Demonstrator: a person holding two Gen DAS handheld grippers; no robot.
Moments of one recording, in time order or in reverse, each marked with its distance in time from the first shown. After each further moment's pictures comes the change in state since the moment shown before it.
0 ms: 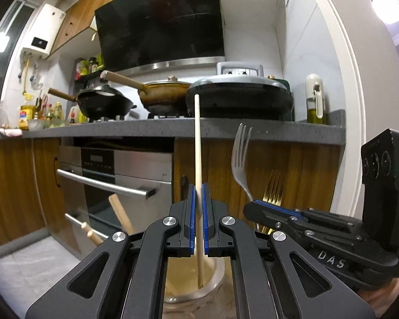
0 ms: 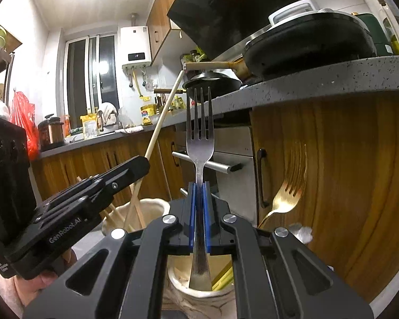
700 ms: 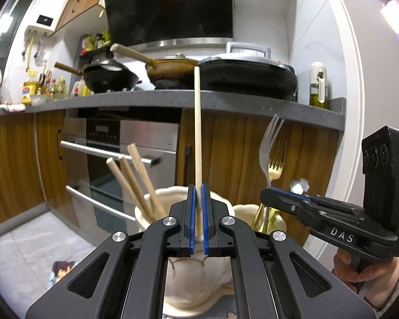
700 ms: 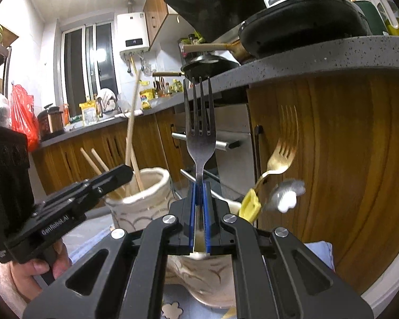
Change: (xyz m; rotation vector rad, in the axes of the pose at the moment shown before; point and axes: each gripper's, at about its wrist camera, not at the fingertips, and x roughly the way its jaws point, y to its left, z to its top) left arm -0.018 0.013 -0.026 -0.059 0.120 0.001; right arm -0.011 -0.005 -0.017 0.015 0.102 -0.004
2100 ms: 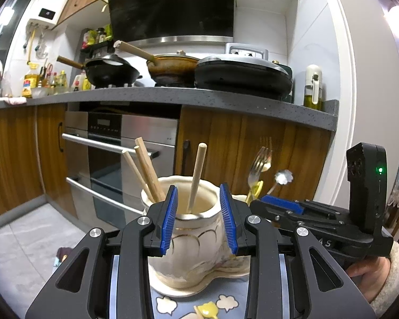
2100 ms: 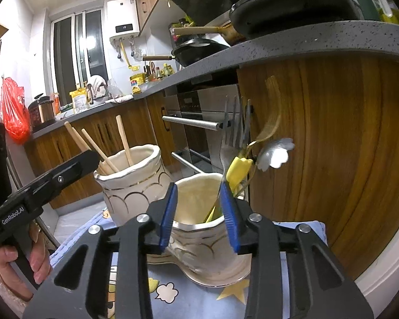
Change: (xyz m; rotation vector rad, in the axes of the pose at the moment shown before) left arm -0.027 -0.002 0.000 -0.029 0.021 -0.021; right arm -0.004 0.001 -0.010 0.014 0.077 -0.054
